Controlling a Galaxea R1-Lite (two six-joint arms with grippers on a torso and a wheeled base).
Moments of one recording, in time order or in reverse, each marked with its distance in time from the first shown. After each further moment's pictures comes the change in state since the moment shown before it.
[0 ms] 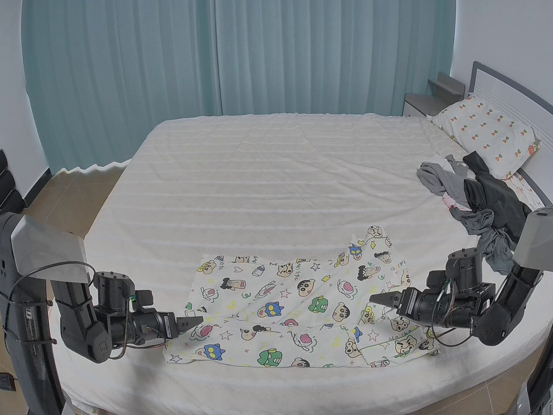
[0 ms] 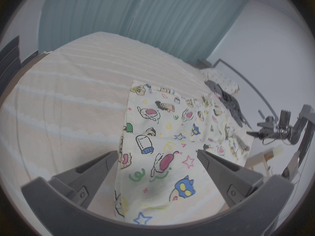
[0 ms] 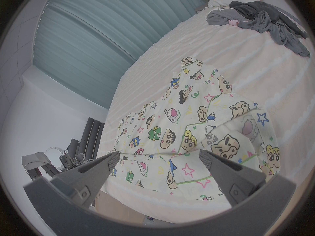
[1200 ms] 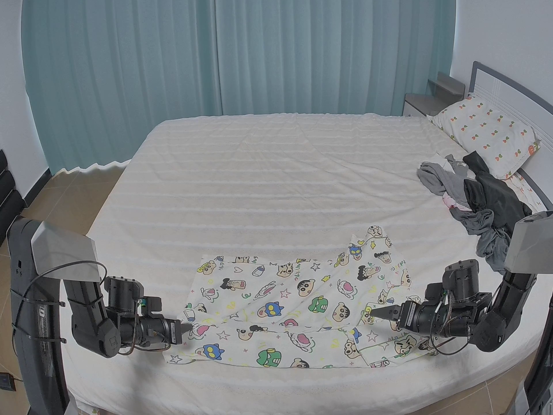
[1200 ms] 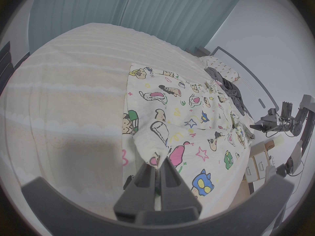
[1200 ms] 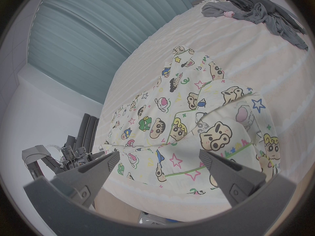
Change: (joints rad) left arm 0.024 0.099 -0.074 0.063 -0.043 0.062; right arm -0.007 0.059 0.033 -0.026 0.011 -0.014
